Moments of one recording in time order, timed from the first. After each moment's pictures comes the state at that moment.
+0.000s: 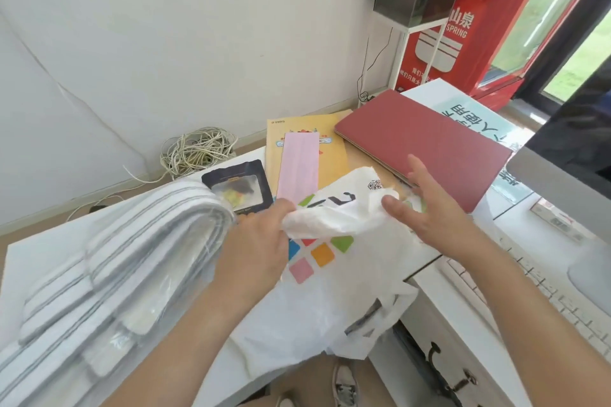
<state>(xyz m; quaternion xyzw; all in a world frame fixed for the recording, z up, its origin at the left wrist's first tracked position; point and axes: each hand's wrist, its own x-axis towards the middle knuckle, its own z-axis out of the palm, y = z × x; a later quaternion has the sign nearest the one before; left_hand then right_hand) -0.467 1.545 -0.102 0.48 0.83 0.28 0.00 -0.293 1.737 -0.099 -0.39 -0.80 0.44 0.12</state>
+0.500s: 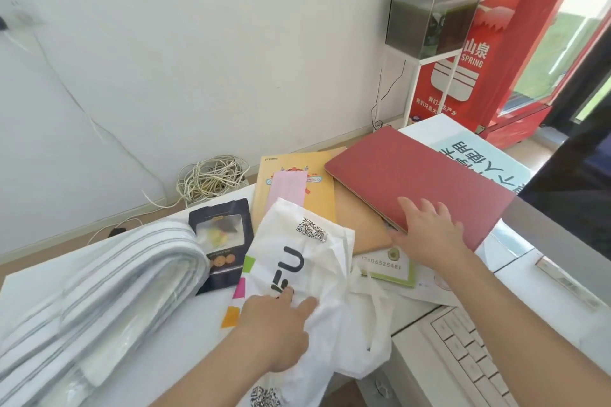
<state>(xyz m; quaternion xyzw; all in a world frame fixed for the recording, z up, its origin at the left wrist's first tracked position) -0.418 1.608 -0.129 0.51 0.80 -0.20 0.25 -0.311 1.845 -0.140 -0.46 -0.88 0.12 -0.06</state>
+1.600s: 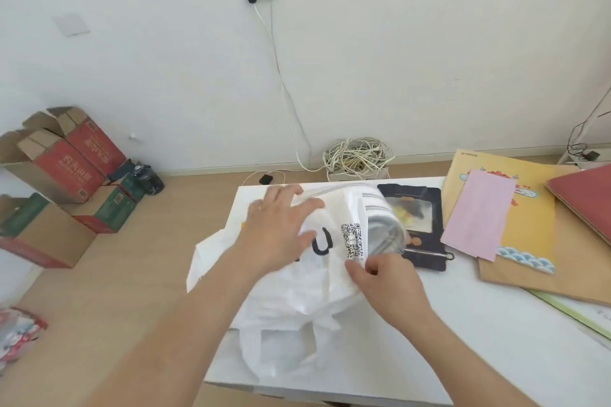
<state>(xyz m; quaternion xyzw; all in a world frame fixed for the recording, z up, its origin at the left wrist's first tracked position) -0.582 1.388 -0.085 0.31 0.95 -0.01 -0.02 -0.466 1.551 -0.136 -0.20 -0.89 0.41 0.00</state>
